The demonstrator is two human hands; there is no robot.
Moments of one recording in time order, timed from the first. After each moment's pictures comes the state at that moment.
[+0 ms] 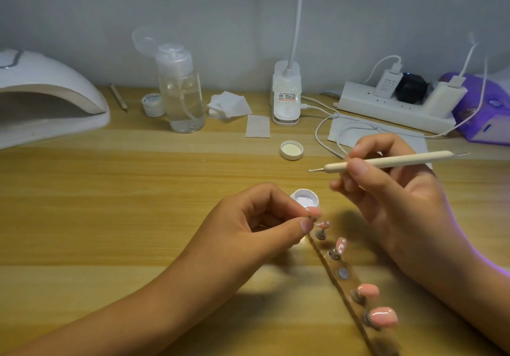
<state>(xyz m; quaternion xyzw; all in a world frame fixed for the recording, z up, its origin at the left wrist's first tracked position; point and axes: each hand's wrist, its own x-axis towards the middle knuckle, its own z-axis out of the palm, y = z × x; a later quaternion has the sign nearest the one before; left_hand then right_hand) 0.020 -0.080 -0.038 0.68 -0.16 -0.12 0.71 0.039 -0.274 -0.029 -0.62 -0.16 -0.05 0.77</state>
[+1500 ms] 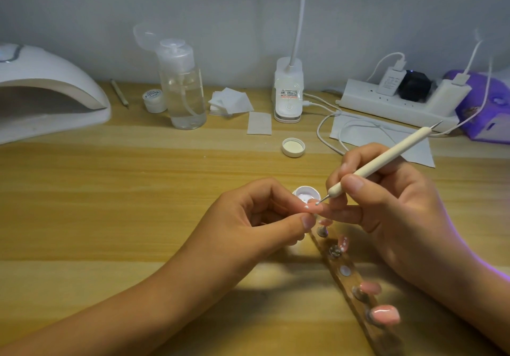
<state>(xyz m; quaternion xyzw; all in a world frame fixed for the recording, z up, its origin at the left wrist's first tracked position) 0.021 -0.079 -0.034 0.66 -0.16 -0.12 0.72 0.032 -0.269 -0.031 -0.61 -0.18 0.02 0.78</state>
